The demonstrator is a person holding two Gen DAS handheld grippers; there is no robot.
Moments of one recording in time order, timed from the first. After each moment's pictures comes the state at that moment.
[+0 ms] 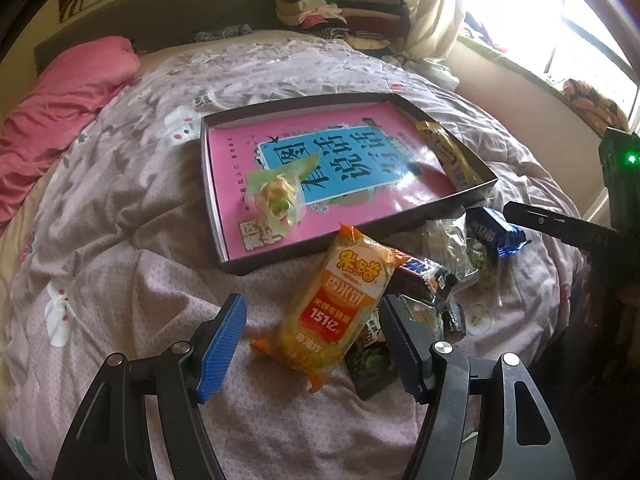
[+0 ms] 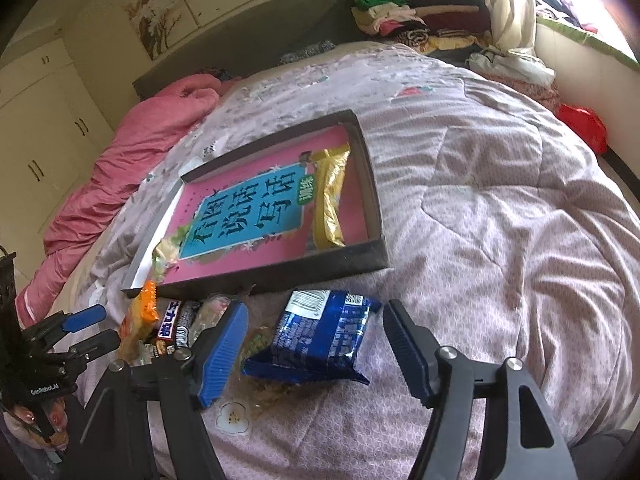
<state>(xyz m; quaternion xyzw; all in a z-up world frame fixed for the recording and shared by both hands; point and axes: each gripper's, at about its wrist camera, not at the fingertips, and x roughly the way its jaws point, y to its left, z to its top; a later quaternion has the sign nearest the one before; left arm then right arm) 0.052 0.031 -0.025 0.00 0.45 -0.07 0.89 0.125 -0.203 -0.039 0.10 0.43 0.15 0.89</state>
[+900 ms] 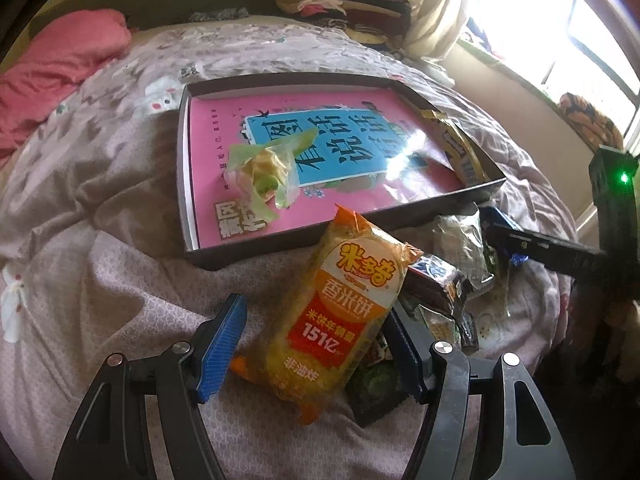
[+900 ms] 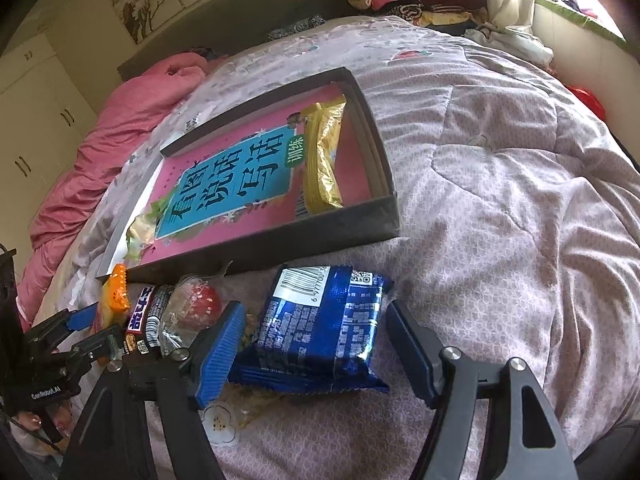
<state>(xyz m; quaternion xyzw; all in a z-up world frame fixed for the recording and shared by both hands) 0.077 0.037 -0.057 -0.05 0.46 -0.10 0.88 0.139 -0.189 -0.071 0.09 0.47 0.14 0.87</state>
